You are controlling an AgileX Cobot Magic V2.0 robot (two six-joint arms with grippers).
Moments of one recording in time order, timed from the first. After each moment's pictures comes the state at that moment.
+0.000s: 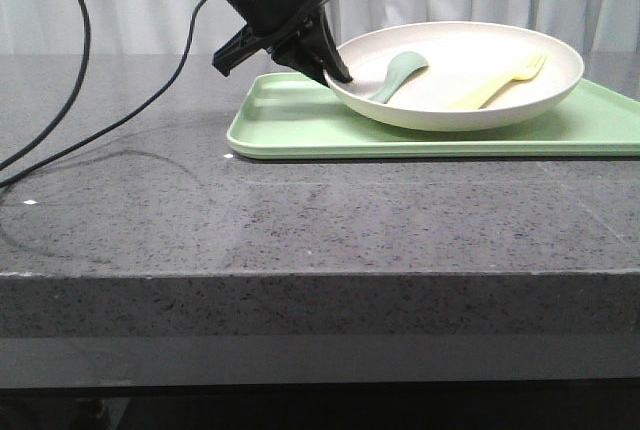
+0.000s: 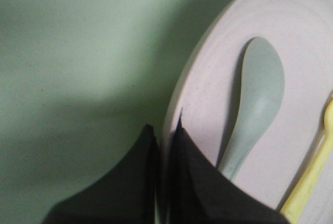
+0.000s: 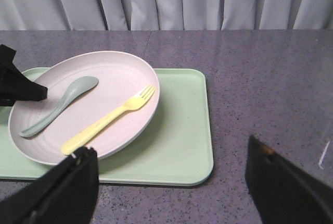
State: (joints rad) left arm -0.44 2.23 -2.06 -0.59 0.88 -0.09; right arm 0.02 0.54 -0.55 0.12 0.30 -0.02
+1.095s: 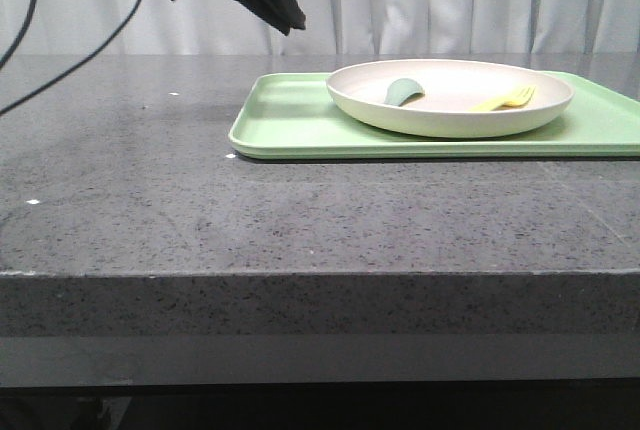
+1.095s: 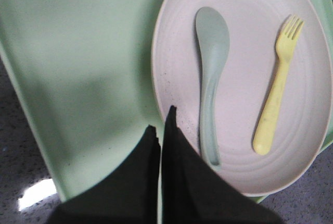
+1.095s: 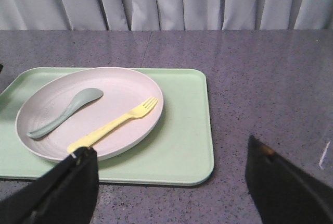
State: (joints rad) left arm -0.37 2.18 -2.27 -0.47 1.25 -0.01; right arm 0.02 0.54 -0.55 0.12 0.30 -0.02
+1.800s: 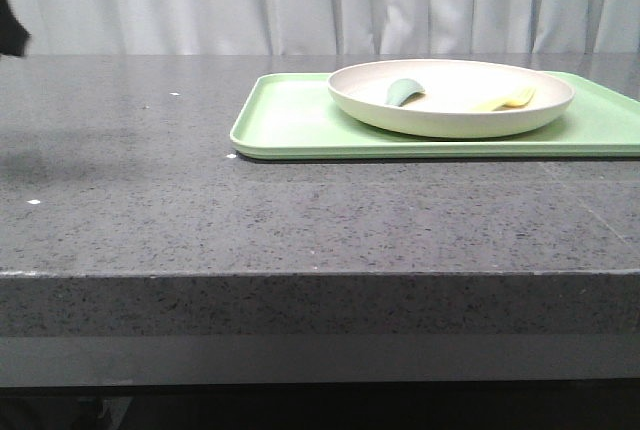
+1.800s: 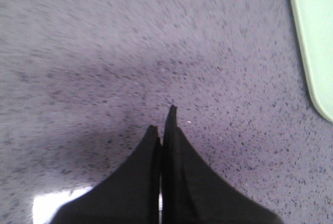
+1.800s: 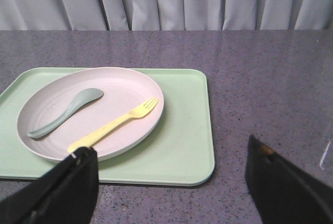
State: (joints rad) left arm -0.19 1.37 -1.15 -0.15 0.79 0.00; right arm 0.02 0.54 -0.55 0.12 0.30 -0.02
